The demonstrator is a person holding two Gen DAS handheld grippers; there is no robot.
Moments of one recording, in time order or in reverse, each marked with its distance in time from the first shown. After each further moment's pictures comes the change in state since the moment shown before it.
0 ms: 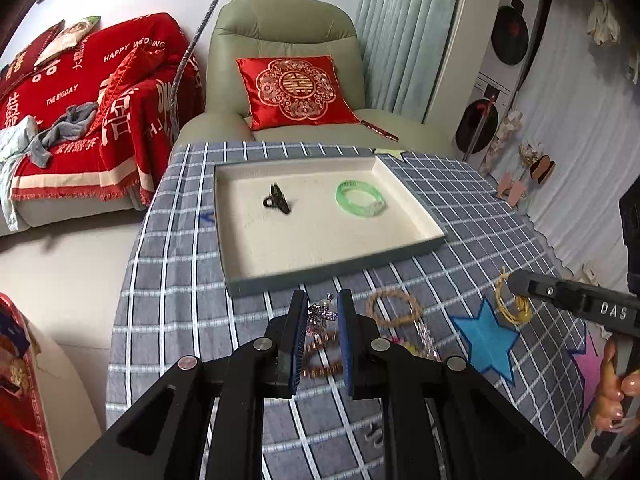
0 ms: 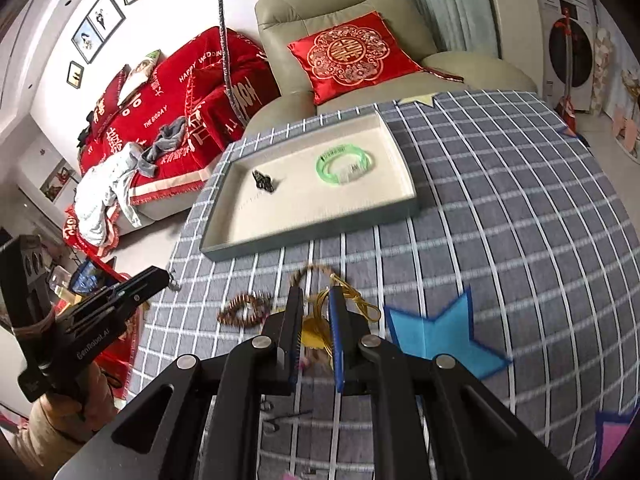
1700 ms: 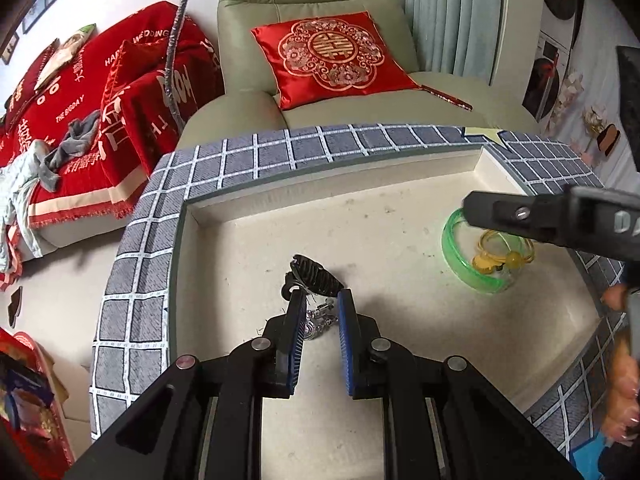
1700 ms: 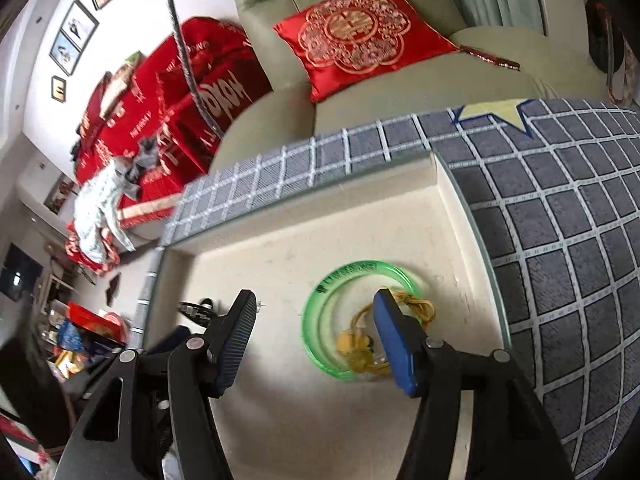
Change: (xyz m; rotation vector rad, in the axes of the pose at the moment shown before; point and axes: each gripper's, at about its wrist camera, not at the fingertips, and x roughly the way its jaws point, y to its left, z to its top) left arm 0.182 0.011 0.080 0.052 0.111 0.232; right arm 0.203 -0.040 0.156 0.051 0.067 0.077
